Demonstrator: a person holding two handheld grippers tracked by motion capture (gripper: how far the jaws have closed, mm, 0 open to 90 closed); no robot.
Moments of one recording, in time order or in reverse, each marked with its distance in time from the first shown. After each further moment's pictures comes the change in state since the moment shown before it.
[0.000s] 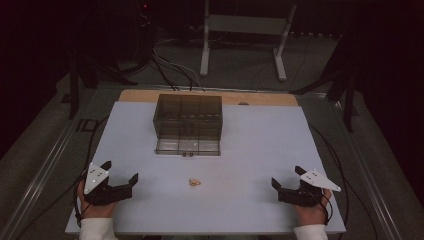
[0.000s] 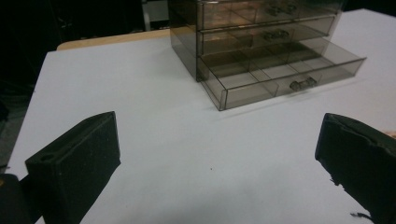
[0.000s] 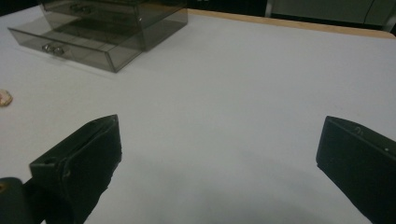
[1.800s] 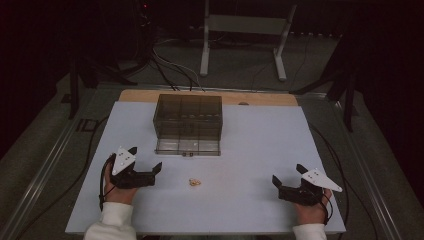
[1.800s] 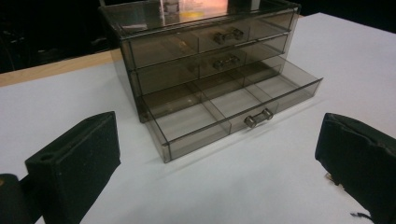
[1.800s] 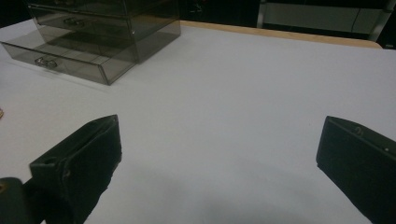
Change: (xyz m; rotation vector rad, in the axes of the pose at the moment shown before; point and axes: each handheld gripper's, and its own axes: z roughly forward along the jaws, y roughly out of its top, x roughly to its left) left arm -0.037 0.039 0.046 0.001 -0.119 0.082; right arm 0.000 0.002 0.000 -0.036 -0.029 0.004
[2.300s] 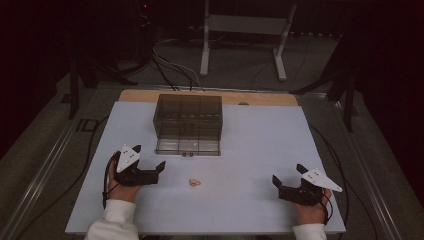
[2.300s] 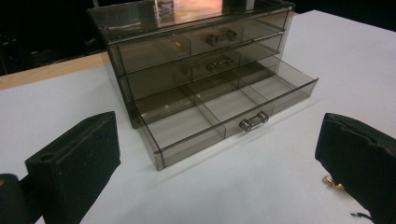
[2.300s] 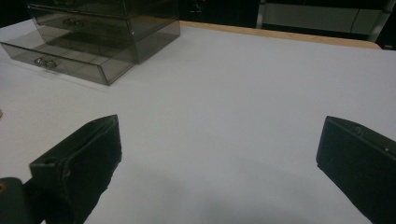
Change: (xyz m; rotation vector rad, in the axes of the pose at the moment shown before) left arm -0.003 0.006 0.008 0.011 -0.019 0.023; right arm 0.000 0.000 0.000 -0.003 -0.002 -0.001
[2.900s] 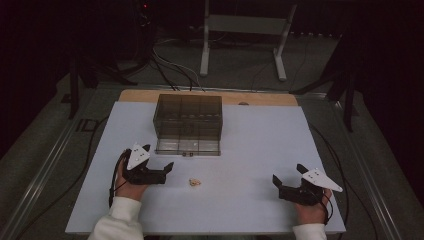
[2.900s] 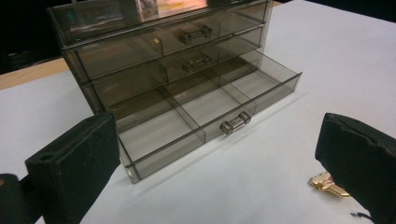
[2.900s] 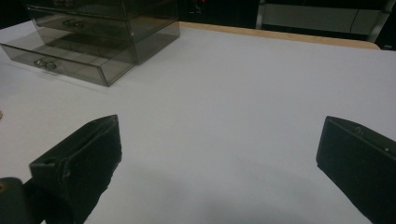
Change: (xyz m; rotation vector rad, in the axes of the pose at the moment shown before) left arm -0.011 0.004 0.016 0.028 -0.056 0.040; right arm -0.001 0.000 0.000 -0.001 0.000 0.001
